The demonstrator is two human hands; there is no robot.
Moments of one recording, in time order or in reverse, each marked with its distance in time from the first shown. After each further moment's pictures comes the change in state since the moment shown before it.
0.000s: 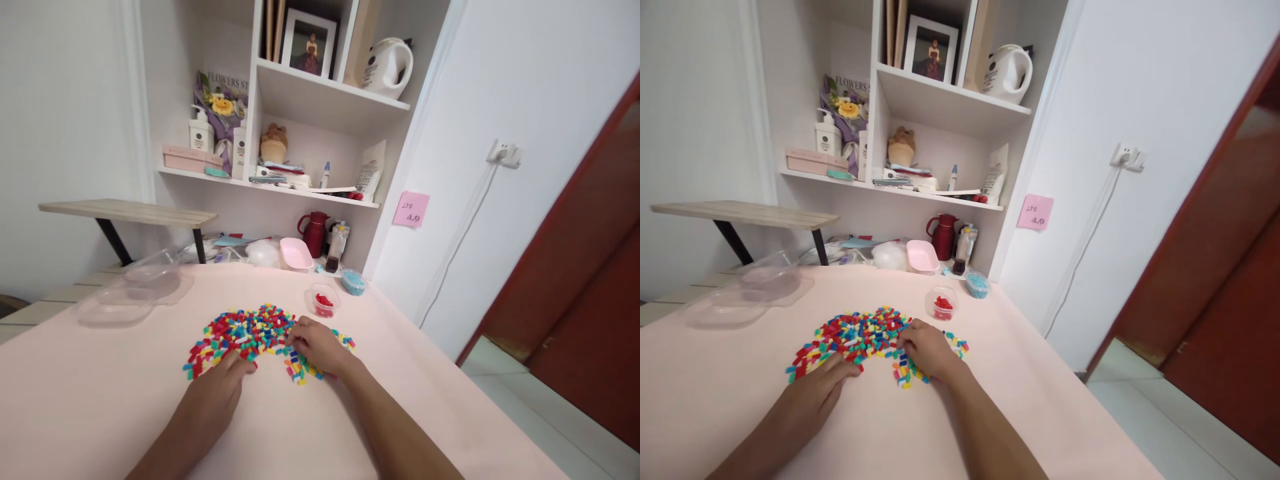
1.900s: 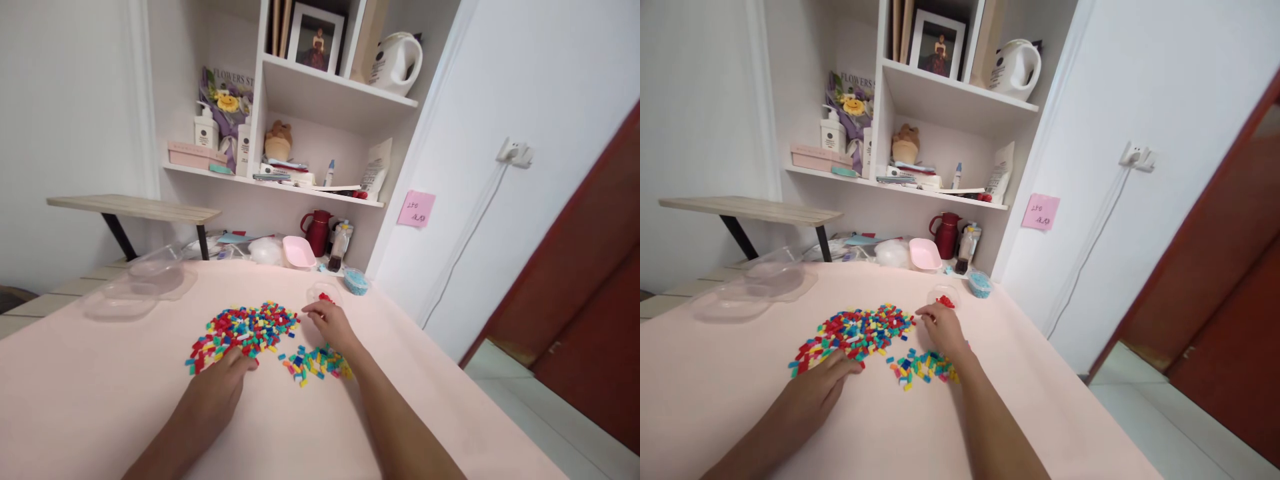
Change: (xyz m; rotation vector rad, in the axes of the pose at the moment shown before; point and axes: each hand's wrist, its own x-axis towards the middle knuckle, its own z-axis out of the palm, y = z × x) left_hand -0.002 0.003 -0.003 -0.005 -0.001 -0.008; right_hand 0.011 0.026 -0.012 0.175 0.354 0.085
